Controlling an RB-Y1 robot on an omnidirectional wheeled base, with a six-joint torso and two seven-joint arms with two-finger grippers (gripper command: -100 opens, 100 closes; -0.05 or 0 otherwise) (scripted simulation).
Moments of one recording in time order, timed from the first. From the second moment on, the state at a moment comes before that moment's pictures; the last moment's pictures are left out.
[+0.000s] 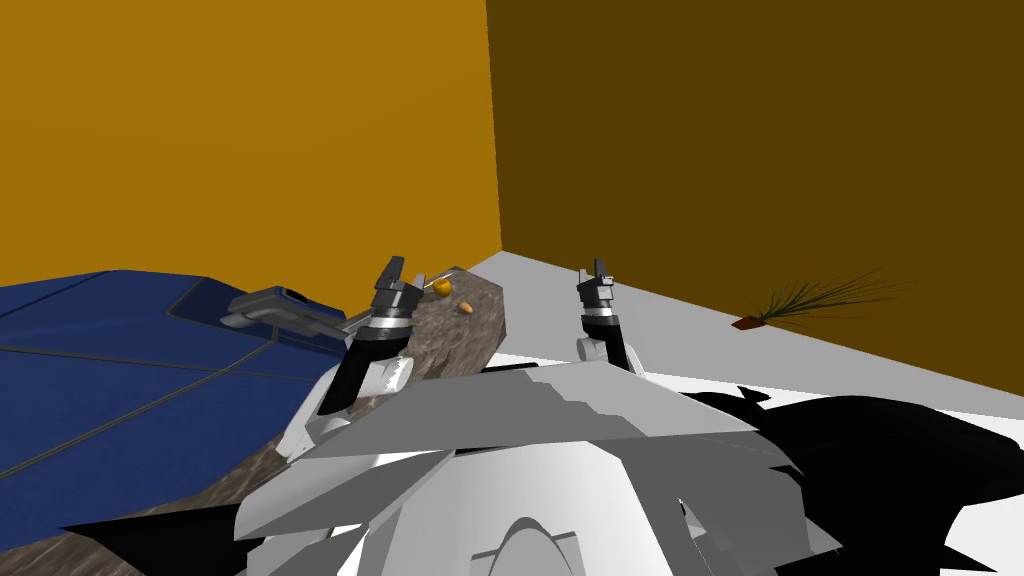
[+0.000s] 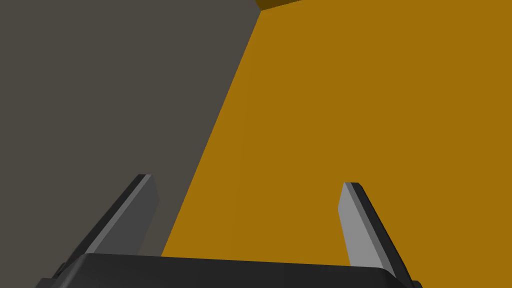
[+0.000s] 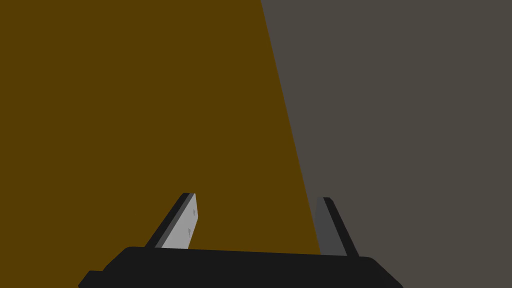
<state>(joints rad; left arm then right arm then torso) 0.46 0.36 0.08 -2.37 0.06 -0.19 0.09 0.46 -0.04 -0.06 -2.25 0.11 -0.38 -0.14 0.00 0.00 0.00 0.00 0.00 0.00</state>
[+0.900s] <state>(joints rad) 0.46 0.52 0.10 -2.43 0.10 0.03 0.06 0.46 -0.04 -0.06 -2.25 0.11 -0.38 -0.14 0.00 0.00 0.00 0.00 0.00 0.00</state>
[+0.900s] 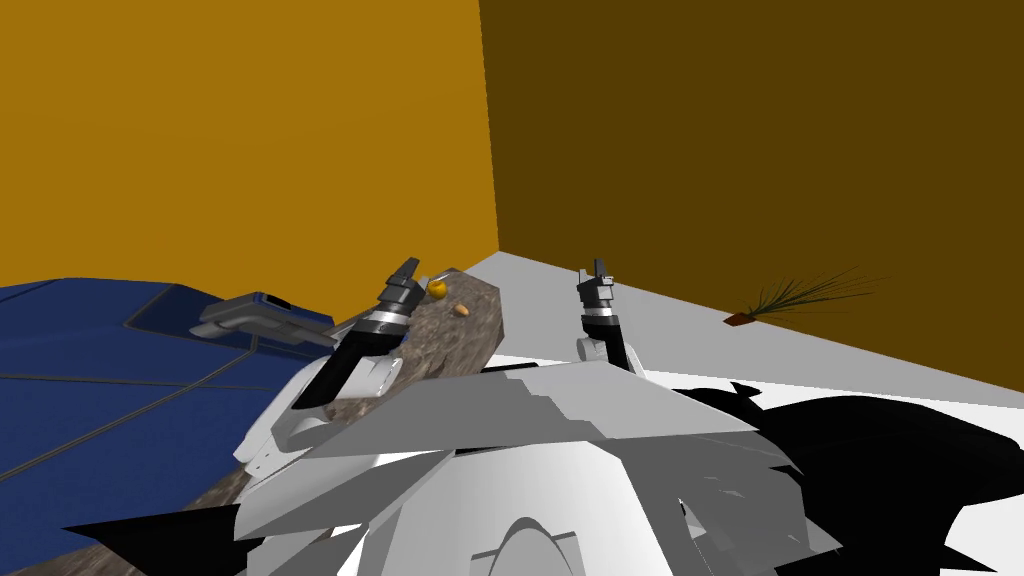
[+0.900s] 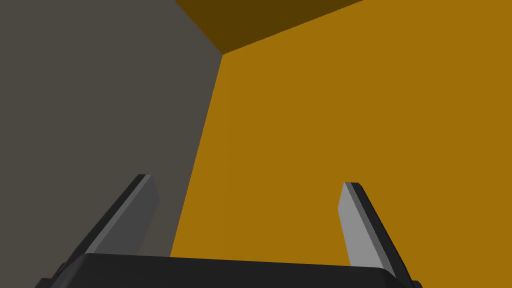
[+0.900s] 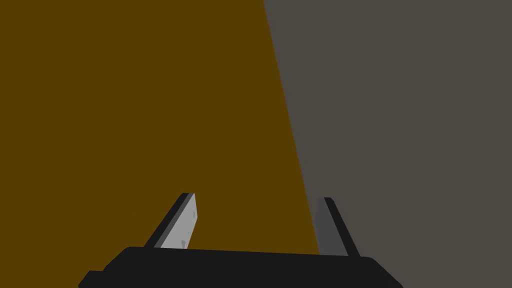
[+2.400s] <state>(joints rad) 0.50 0.79 0.10 -2.47 0.18 0.43 -0.02 0.46 -0.04 -0.06 -2.25 0.11 -0.38 -0.14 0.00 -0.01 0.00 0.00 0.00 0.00</state>
